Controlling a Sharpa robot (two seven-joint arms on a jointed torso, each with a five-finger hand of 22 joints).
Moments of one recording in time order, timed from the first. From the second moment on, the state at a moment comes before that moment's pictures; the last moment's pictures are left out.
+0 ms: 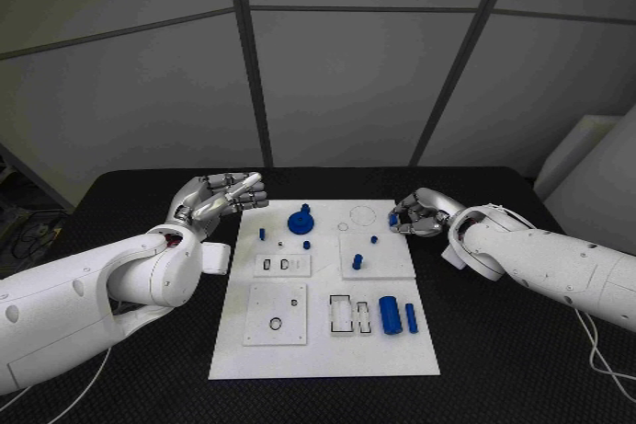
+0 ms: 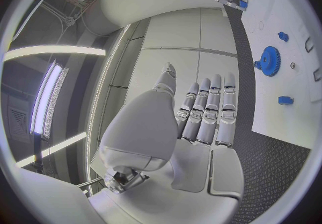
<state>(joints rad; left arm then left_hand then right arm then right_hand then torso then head) 1.11 -0.92 0.07 1.59 -0.01 -0.43 0.44 1.44 0.01 -0.09 0.07 0.04 0.89 0.23 0.11 0.07 0.97 0.19 0.16 0.07 0.97 0.14 0.22 0.09 0.20 0.85 0.26 0.30 0.12 1.13 -0.74 0.01 1.13 -1.13 -0.31 0.09 1.40 -0.08 0.22 0.02 0.34 0.97 0.17 0.12 0.09 1.37 0.08 1.37 1.30 1.47 0.01 1.53 1.31 0.09 1.33 0.12 1.40 1.22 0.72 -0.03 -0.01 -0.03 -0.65</state>
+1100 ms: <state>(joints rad) 1.11 -0.92 0.07 1.59 -0.01 -0.43 0.43 1.44 0.01 -0.09 0.07 0.04 0.89 0.23 0.10 0.07 0.97 0.19 0.16 0.07 0.97 0.14 0.22 0.09 0.20 0.85 0.26 0.30 0.12 1.13 -0.76 0.01 1.19 -1.08 -0.35 0.09 1.40 -0.05 0.27 0.01 0.35 1.04 0.14 0.16 0.11 1.39 0.06 1.38 1.31 1.47 -0.01 1.53 1.31 0.09 1.35 0.11 1.41 1.24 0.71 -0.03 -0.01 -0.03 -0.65</state>
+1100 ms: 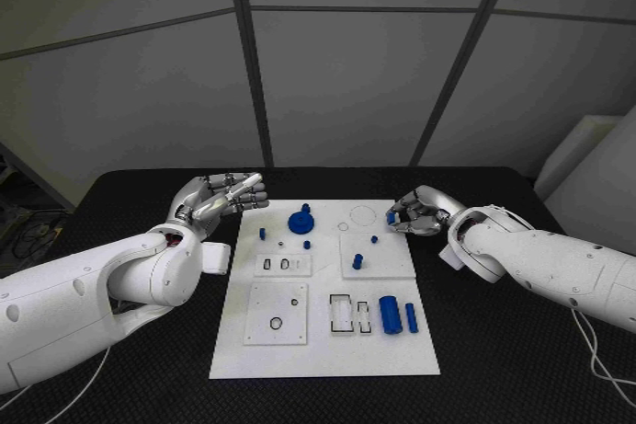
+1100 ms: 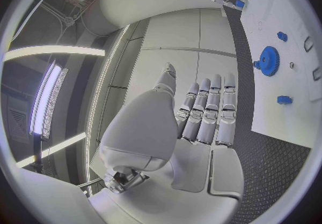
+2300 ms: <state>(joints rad) 1.11 -0.91 0.07 1.57 -0.02 -0.43 0.42 1.44 0.01 -0.09 0.07 0.04 0.89 0.23 0.10 0.07 0.97 0.19 0.16 0.07 0.97 0.15 0.22 0.09 0.20 0.85 0.26 0.30 0.12 1.18 -0.56 0.01 1.38 -1.32 -0.34 -0.12 1.41 -0.05 0.27 0.01 0.35 1.04 0.14 0.16 0.11 1.39 0.06 1.38 1.31 1.47 -0.01 1.54 1.31 0.09 1.35 0.10 1.42 1.25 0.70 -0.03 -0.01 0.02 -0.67</state>
